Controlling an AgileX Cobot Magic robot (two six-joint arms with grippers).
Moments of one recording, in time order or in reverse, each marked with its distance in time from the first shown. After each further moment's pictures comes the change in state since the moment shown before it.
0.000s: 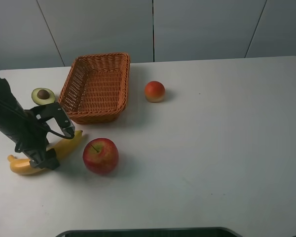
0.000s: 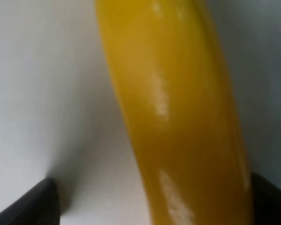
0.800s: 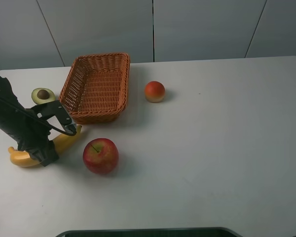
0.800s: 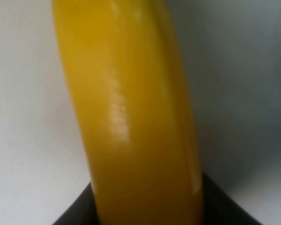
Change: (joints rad) left arm -0.002 0.002 -0.006 0.000 -0.005 -0.024; right arm 0.000 0.000 0.000 0.000 0.000 0.001
